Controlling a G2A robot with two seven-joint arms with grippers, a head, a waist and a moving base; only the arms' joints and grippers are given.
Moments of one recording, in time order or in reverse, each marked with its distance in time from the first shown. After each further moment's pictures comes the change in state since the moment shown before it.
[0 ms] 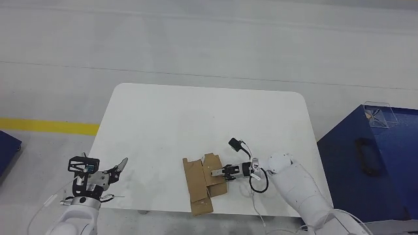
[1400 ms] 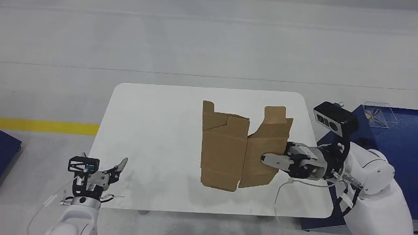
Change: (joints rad) left arm 0.000 0.000 0.000 0.000 0.000 0.000 0.000; right arm -0.546 0.339 0.686 -1.559 0.394 0.028 -0.009
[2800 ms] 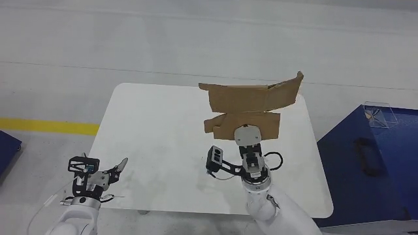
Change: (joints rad) left arm 0.000 0.000 0.000 0.000 0.000 0.000 0.000; right arm 0.058 -0.157 -0.651 0.391 1.779 1.248 -0.179
